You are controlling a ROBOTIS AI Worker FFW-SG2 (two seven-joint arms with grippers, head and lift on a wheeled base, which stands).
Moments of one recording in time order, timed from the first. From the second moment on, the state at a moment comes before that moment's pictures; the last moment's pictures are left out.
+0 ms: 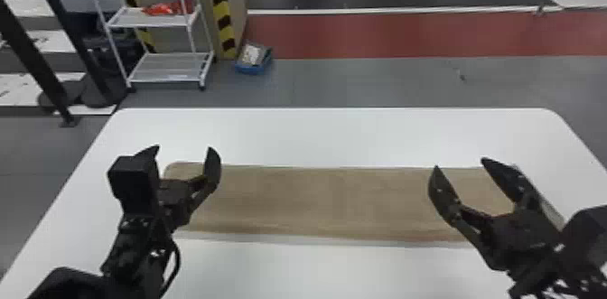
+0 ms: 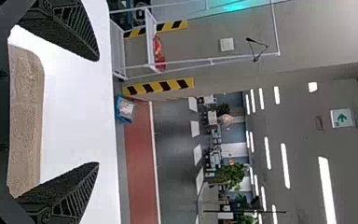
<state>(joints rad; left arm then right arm) 0.30 0.27 -0.06 -1.98 0.15 0.23 0.24 0.47 -0.15 -0.01 -2.05 -0.16 0.02 0.20</state>
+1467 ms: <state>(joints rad) 0.25 0.31 0.07 -1.85 0.33 0.50 0.02 0.34 -0.15 0.16 -1.78 -0.09 -0.07 0.23</state>
